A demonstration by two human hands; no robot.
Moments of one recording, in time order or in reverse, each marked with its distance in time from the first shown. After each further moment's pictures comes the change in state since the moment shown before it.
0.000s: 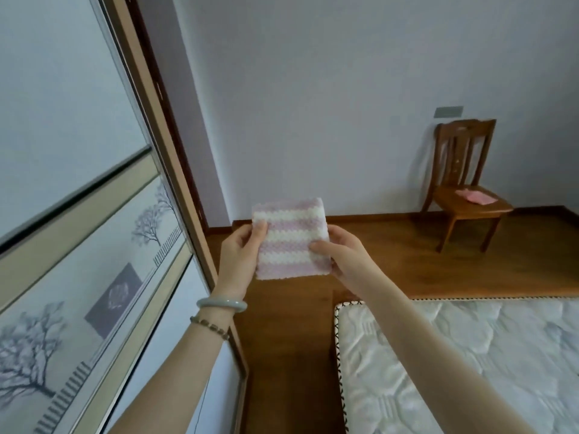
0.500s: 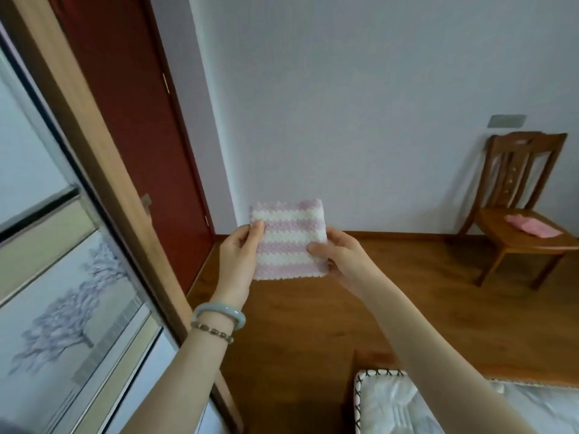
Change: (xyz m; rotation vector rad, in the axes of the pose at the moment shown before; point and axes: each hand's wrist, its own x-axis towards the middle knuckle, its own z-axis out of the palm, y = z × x) left_hand 0.252 -0.083 0.022 -0.053 0.133 -0.012; right_hand 0.268 0.002 -0.027 -0.015 -0.140 0.049
